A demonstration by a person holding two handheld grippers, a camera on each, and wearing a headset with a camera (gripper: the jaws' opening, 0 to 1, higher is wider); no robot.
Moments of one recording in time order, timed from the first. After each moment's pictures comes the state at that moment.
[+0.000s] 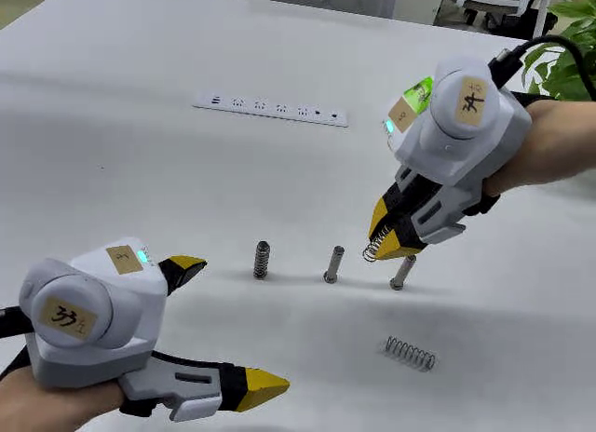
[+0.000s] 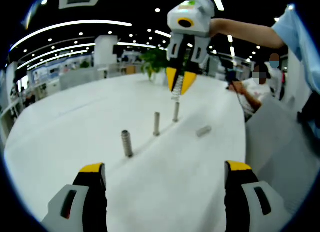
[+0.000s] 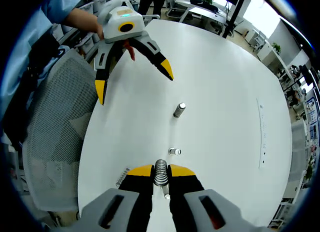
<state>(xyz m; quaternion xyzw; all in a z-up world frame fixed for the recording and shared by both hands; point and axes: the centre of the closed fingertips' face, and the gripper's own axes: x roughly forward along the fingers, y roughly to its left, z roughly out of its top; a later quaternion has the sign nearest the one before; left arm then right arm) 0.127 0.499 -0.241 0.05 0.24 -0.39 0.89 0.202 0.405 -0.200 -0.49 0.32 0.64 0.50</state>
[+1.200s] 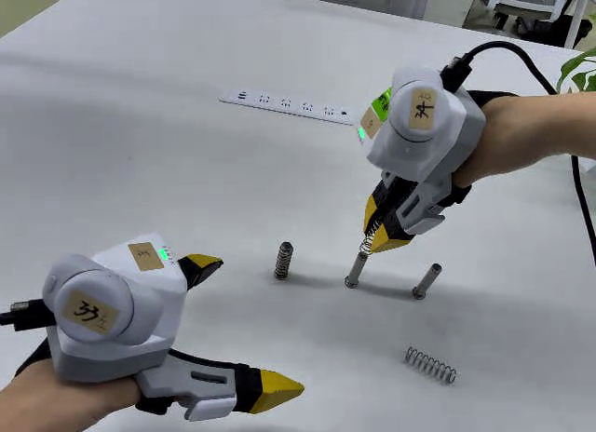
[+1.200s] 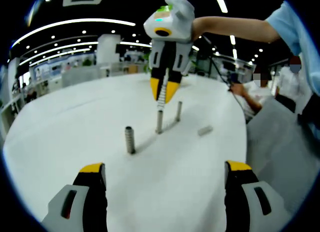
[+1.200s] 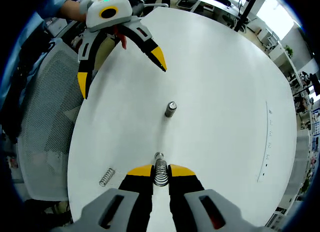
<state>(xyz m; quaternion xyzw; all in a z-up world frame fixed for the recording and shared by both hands) 0.127 0.504 -0.244 0.04 0.24 -0.38 0.89 0.218 0.428 -0.224 -0.53 0.33 0.64 0.44</state>
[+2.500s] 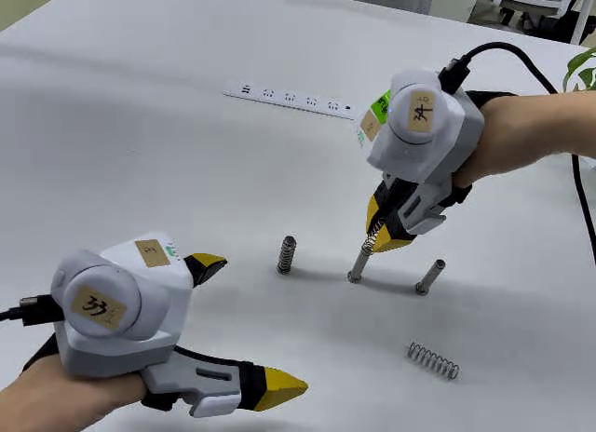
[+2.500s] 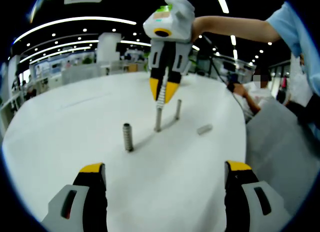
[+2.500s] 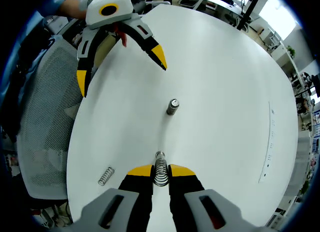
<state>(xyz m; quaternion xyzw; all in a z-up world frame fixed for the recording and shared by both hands) 0.125 0.501 -0.248 0.04 0.25 -0.38 0.89 0.217 0.426 -0.230 -0.53 0.34 0.64 0.44</state>
